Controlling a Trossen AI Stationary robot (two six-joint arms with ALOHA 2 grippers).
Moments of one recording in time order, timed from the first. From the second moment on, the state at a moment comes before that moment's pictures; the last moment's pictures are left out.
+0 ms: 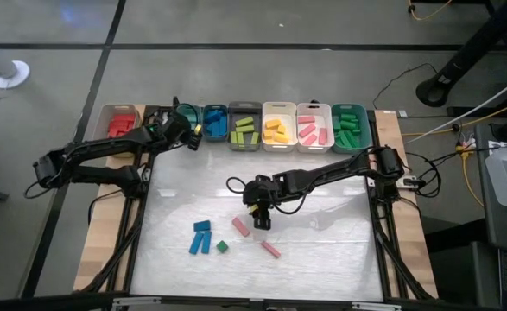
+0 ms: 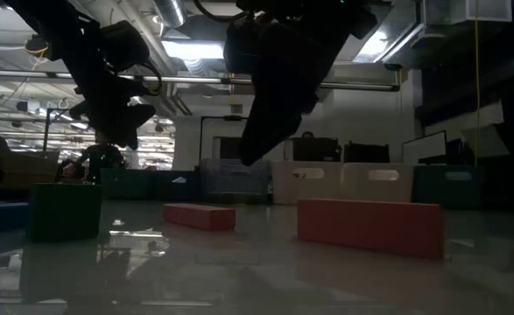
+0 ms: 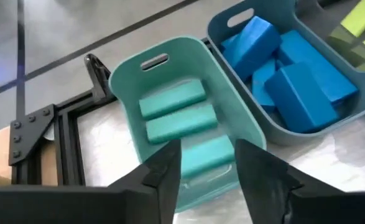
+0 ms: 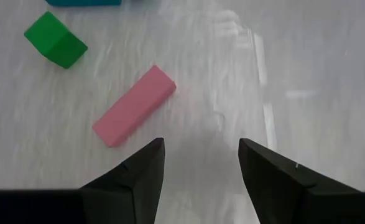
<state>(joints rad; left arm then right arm) 0.58 1.04 0.58 -0.43 -0.56 -0.34 0.14 1.97 1.42 -0.44 -0.05 0.19</state>
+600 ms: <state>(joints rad) 0.35 1.04 0.58 -0.12 0.11 -0.30 0.22 1.97 1.42 -0.61 -0.07 0.31</state>
